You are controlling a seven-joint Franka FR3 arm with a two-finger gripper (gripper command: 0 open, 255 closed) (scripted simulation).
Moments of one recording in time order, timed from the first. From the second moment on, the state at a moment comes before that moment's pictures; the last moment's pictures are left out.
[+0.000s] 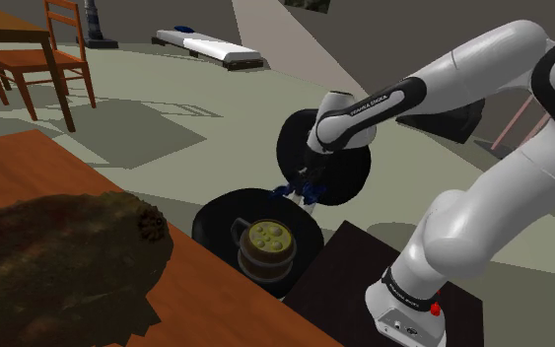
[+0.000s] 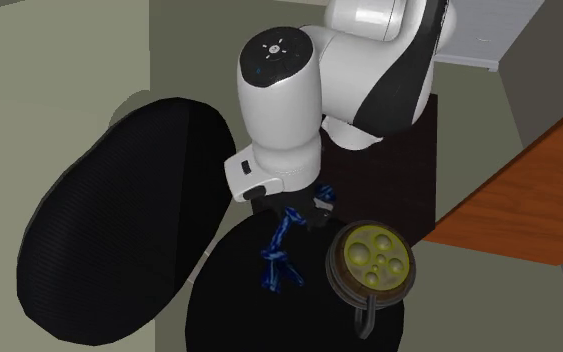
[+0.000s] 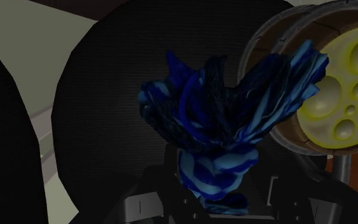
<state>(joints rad) 0.02 -0.26 -0.26 -2.68 0.07 2.42 -0.14</state>
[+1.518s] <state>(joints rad) 0.22 -0.25 0.02 -2.79 0.20 2.57 0.22</state>
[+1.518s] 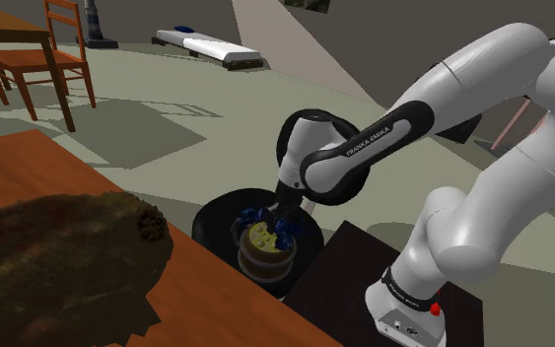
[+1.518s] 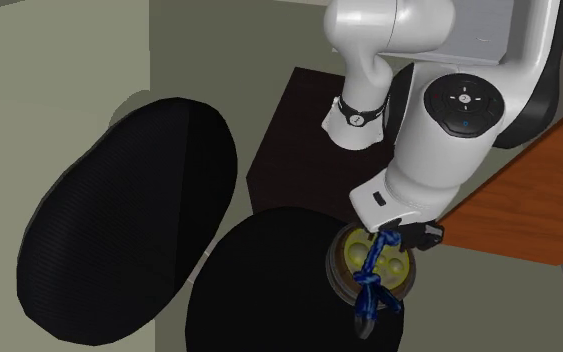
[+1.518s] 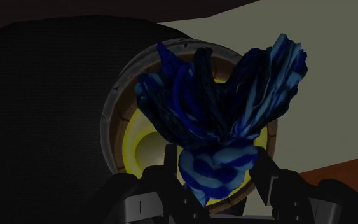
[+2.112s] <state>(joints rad) 0.24 -0.16 0.01 -2.80 0.24 2.68 0.18</state>
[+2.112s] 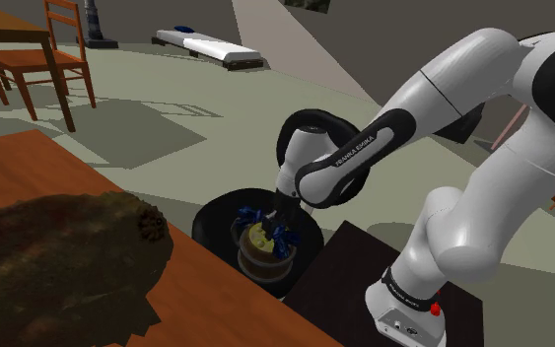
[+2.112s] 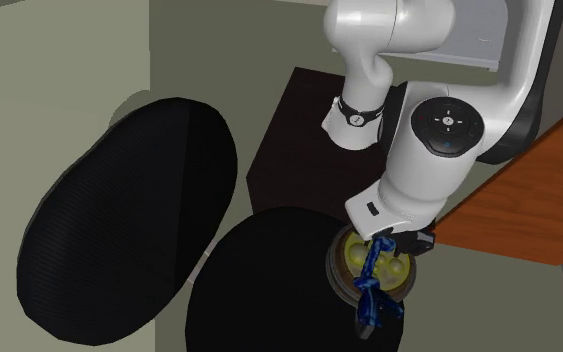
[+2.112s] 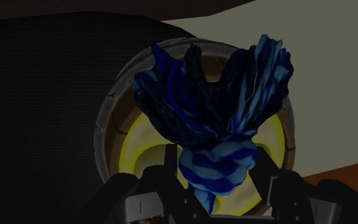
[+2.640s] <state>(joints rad) 0.24 -0.16 0.01 -2.80 0.24 2.68 0.18</state>
